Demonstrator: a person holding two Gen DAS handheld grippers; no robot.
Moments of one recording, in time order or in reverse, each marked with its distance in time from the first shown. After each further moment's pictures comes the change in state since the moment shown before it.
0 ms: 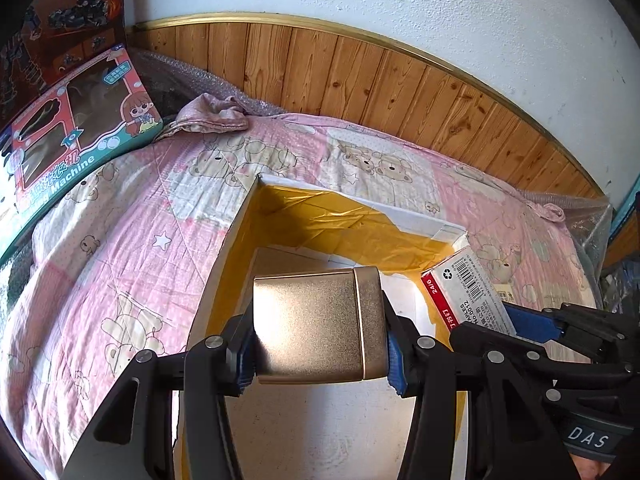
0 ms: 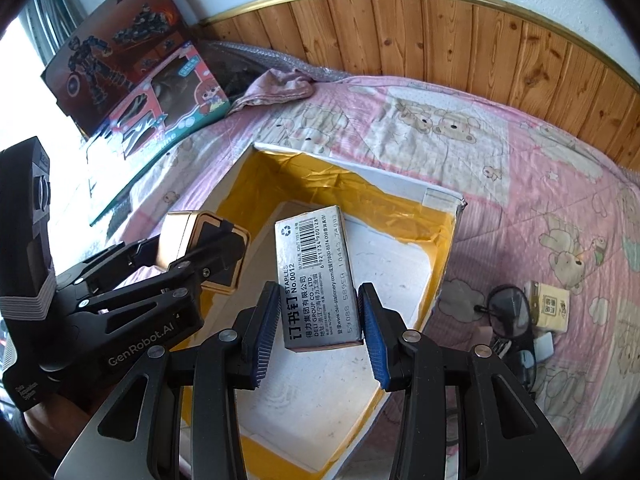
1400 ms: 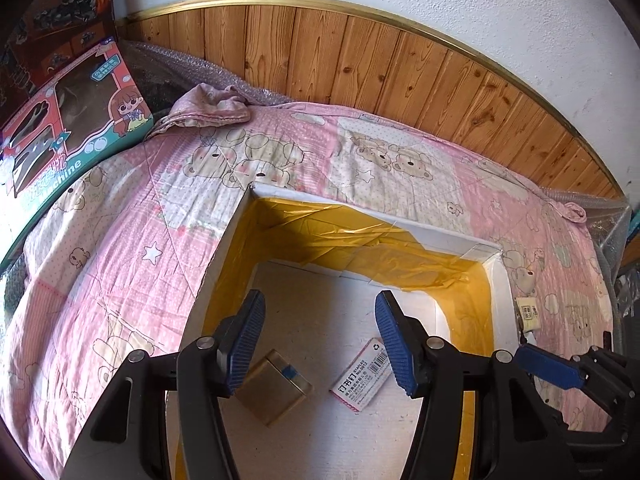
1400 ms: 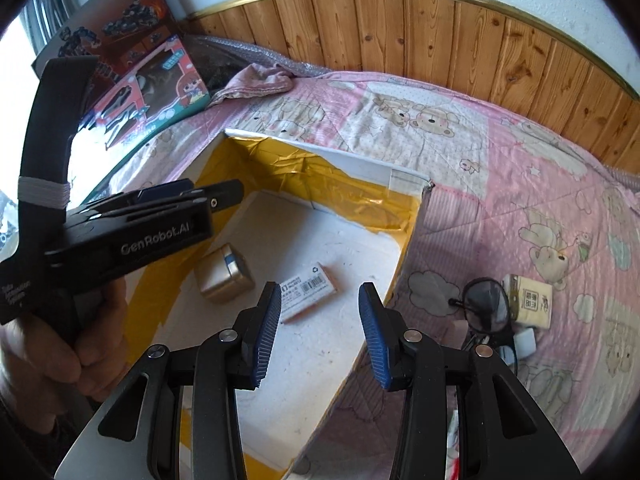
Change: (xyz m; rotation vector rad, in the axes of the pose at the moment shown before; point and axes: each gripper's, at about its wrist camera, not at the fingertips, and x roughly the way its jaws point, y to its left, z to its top) left arm 0.038 -0.010 0.021 0.003 0.033 0.055; right arm -0.012 -0.019 -0.027 -0.020 -0.033 -0.040
